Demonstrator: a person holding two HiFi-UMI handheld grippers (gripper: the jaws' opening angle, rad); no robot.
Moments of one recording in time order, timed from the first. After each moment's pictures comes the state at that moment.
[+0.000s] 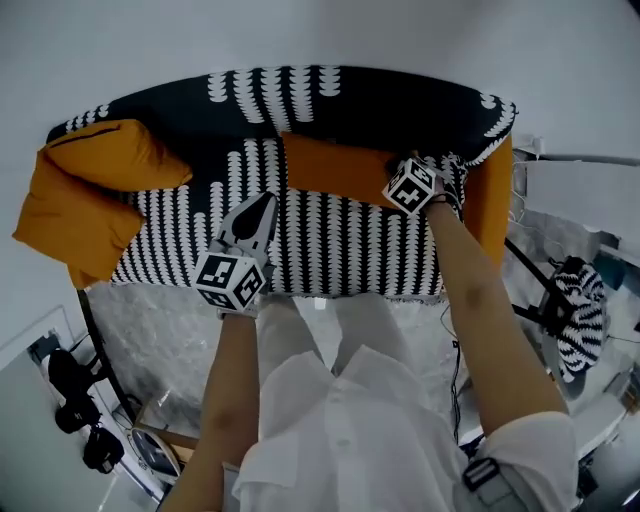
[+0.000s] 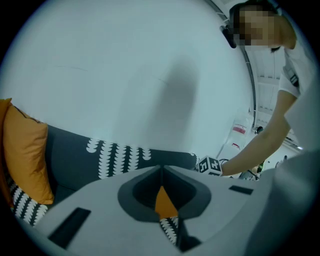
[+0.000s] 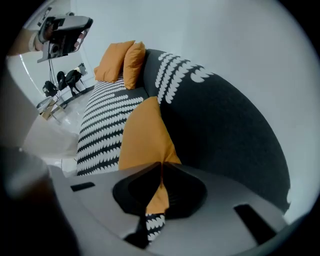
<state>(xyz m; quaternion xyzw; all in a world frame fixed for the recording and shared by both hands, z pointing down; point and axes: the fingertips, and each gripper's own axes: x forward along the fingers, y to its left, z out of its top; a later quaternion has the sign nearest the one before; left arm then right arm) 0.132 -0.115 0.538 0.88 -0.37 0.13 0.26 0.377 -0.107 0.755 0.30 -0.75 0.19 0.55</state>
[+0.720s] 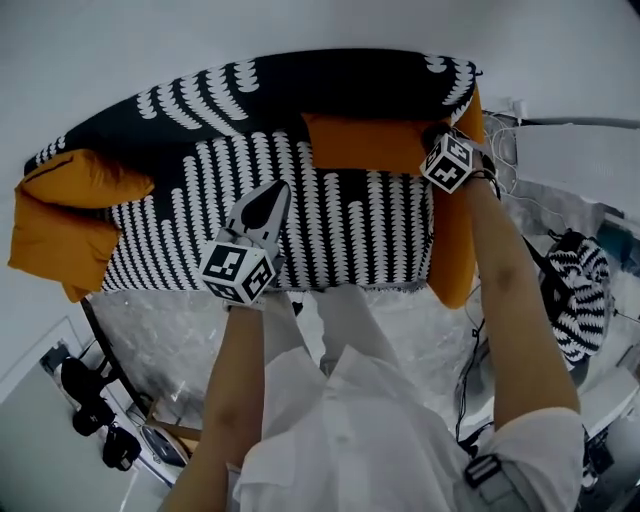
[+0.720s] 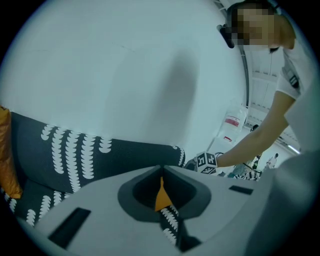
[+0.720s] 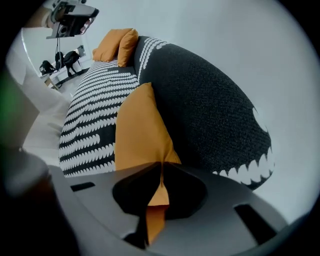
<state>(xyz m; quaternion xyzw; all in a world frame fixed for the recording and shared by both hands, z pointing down) 0.312 -0.092 0.570 0.90 -0.31 0.15 0.27 0.620 -0.083 0.780 0.32 -0.72 0.14 0.60</state>
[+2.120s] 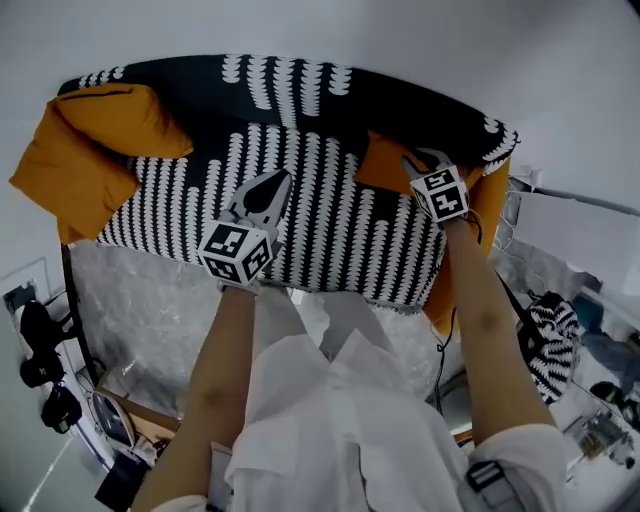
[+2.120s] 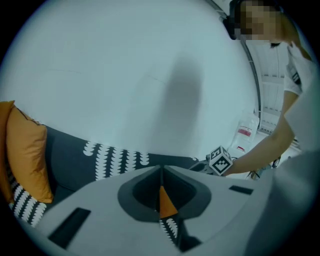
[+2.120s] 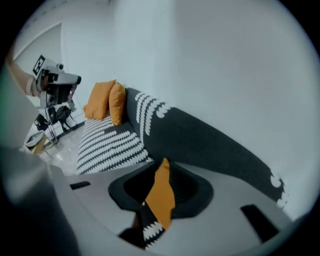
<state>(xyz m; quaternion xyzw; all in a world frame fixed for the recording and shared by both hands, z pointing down) 0.180 -0.119 0.531 0.87 -0.39 0.12 0.26 0.437 -0.149 0.674 0.41 -0.79 0.21 0.40</state>
